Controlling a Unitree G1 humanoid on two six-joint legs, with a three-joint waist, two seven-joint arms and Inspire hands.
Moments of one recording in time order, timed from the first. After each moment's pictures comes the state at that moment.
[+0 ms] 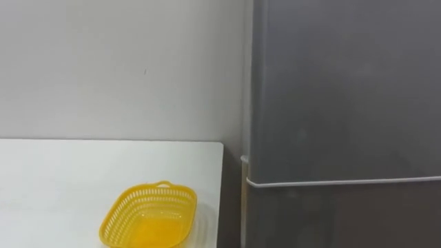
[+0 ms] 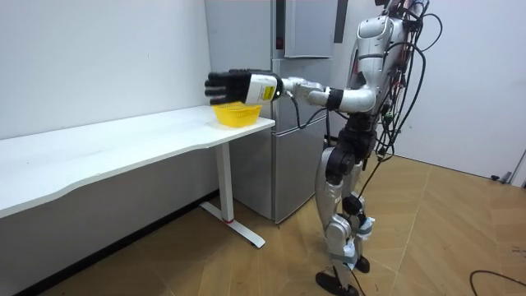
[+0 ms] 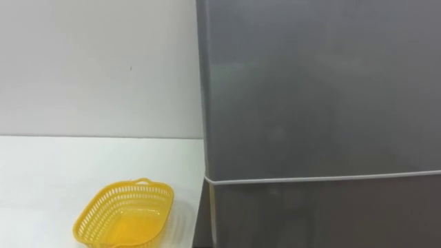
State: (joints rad) left arm 0.21 0.19 0.47 -0.25 -0.47 -0.17 0.72; right arm 0.14 -0.24 -0.14 1.27 -0.23 0.05 0.13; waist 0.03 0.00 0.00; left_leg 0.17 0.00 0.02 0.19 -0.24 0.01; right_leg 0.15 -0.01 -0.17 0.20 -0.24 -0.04
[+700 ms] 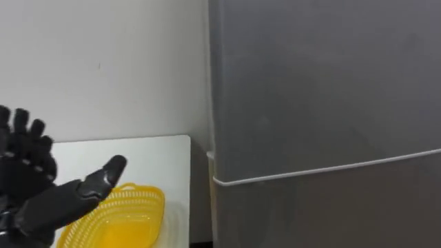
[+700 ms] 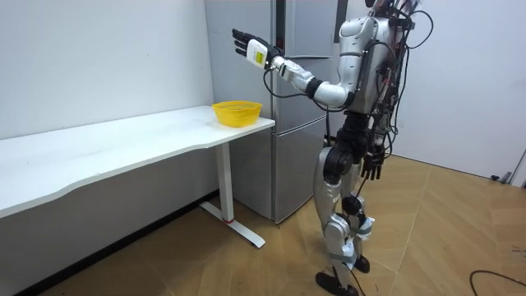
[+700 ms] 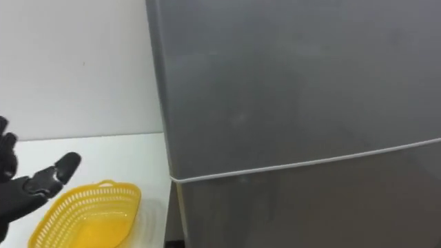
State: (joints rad) left arm 0.10 0.23 0.13 -0.42 -0.47 -0.12 0.08; right arm 0.13 -0.24 -0.14 1.36 -0.29 0.04 0.21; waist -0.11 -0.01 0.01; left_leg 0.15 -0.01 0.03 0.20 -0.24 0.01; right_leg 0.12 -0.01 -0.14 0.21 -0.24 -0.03
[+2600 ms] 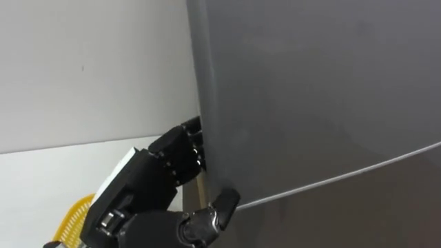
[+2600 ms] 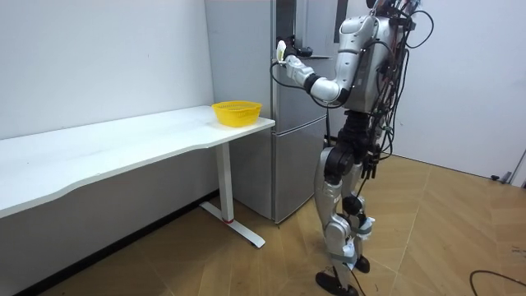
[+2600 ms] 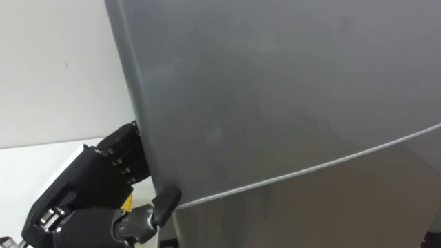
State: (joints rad) left arm 0.03 0.26 0.01 -0.43 -0.48 0.00 -0.41; right arm 0.06 -0.26 -0.02 1.36 -0.29 0.07 0.19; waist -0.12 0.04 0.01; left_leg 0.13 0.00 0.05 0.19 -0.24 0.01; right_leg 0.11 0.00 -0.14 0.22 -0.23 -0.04
